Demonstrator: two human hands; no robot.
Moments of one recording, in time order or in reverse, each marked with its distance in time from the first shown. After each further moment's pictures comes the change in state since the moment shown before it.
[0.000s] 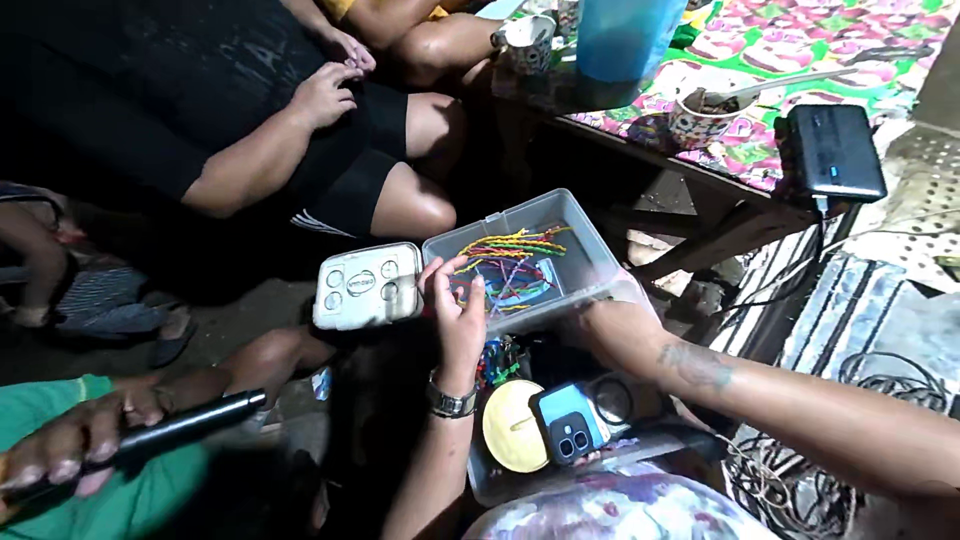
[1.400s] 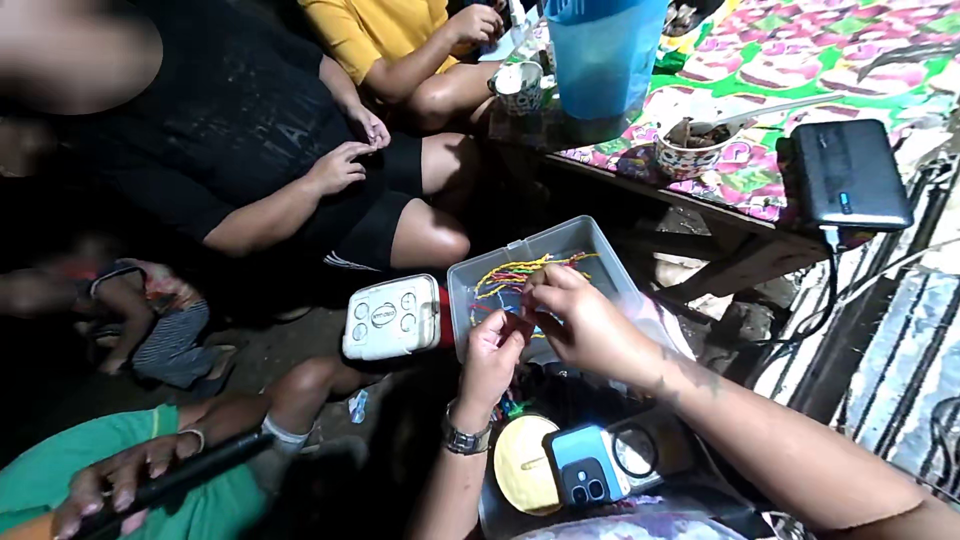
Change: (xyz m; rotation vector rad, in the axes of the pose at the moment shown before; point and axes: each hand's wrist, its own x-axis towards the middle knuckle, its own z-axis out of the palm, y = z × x) left_hand -0.003 0.013 0.031 -0.222 -0.409 -0.022; right_hand 0.037 0.016 -0.029 0.558 0.854 -0.714
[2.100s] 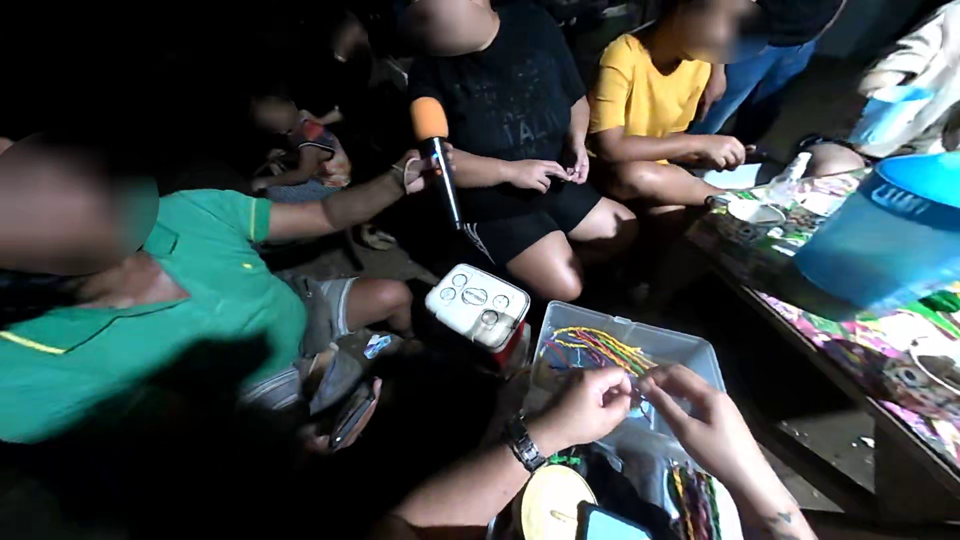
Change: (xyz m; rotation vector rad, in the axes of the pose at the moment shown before) left_hand -0.018 0.004 -0.020 0.335 0.035 0.217; right_hand 0.013 0.009 0.017 0.075 -0.138 0.052
